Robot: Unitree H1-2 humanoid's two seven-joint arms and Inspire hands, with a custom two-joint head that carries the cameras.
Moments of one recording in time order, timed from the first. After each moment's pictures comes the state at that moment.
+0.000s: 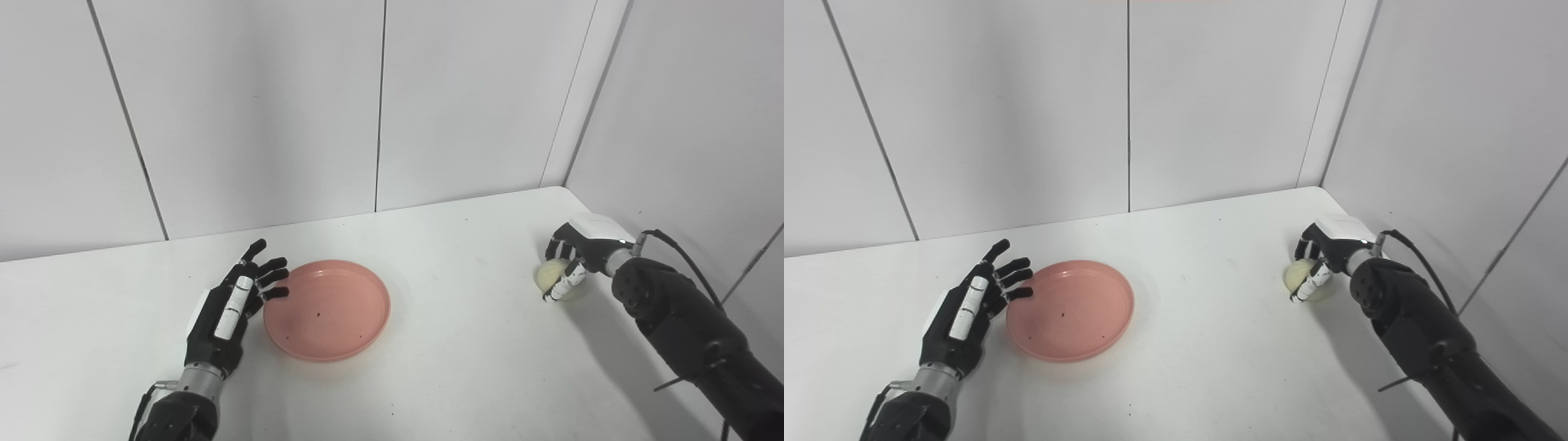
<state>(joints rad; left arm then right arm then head) -0.55 -0.06 -0.03 0.64 -0.17 -0.26 -0.26 -0.46 -0.84 0.18 0.37 -0.61 0.28 0.27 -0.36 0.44</state>
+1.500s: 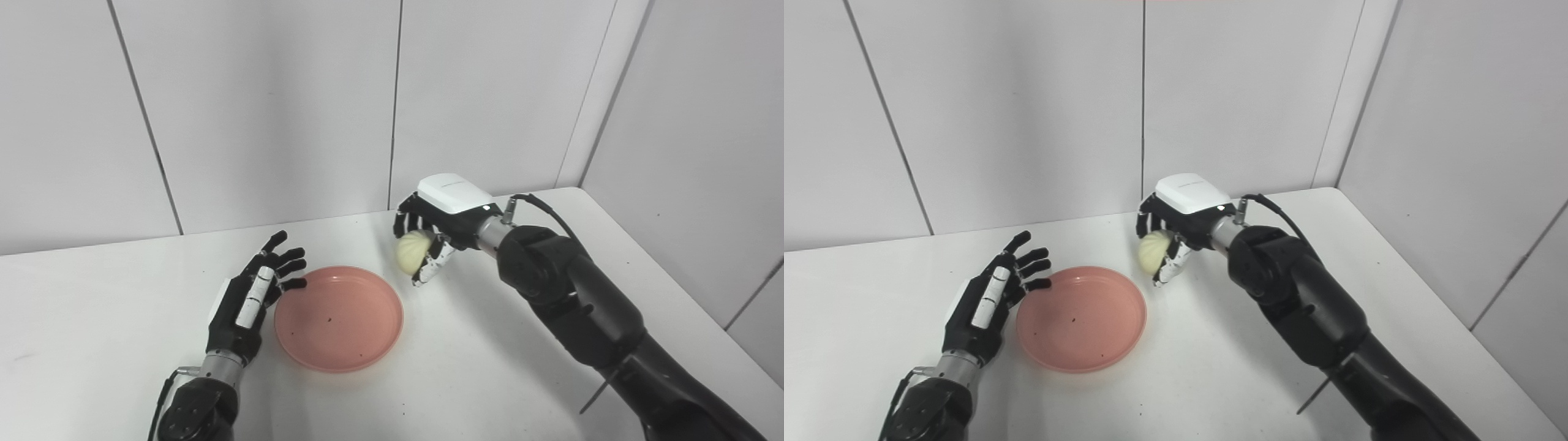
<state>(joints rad) -0.59 -0.08 -0.03 0.73 -0.14 -0.32 -0.25 -0.66 -0.58 0.34 -0.08 -0.75 0.24 0.52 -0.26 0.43</state>
